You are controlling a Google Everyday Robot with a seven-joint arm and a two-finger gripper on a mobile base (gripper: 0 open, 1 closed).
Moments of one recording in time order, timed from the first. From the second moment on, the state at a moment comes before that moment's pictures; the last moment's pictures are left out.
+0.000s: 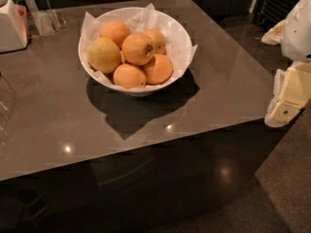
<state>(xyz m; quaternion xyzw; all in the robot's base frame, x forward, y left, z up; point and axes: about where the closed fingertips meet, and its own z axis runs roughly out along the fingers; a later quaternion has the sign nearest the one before) 0.438 -0.217 0.976 -0.60 0.78 -0.03 0.16</state>
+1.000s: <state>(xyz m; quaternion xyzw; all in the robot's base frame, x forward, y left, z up) 0.468 -0.150 0.983 -0.66 0.72 0.02 0.20</state>
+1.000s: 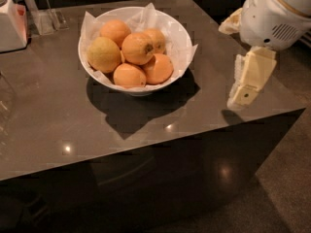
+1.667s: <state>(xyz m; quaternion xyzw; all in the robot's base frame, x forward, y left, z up) 0.497 -0.072 0.994 -0.73 0.64 0.06 0.21</state>
